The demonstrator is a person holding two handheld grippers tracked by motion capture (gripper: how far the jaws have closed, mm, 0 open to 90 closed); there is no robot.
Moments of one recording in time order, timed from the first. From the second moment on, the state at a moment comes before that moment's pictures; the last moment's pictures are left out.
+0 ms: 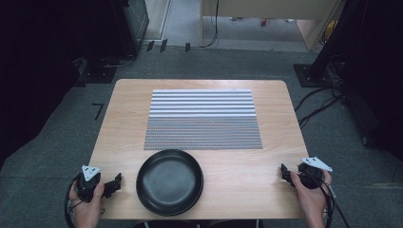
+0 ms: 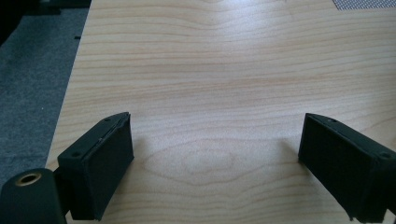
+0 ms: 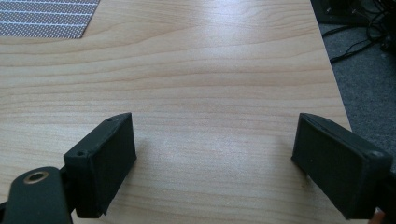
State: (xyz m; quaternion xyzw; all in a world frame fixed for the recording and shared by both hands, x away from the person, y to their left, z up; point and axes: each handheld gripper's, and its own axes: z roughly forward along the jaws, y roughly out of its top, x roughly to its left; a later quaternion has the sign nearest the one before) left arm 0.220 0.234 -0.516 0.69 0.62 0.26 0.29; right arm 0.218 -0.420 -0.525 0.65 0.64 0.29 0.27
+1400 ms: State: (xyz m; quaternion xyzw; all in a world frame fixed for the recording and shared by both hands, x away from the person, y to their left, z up) left arm 0.202 0.206 -0.485 0.68 0.59 0.25 0.36; right arm 0.211 -0.346 -0.483 0.61 0.64 0.41 0.23
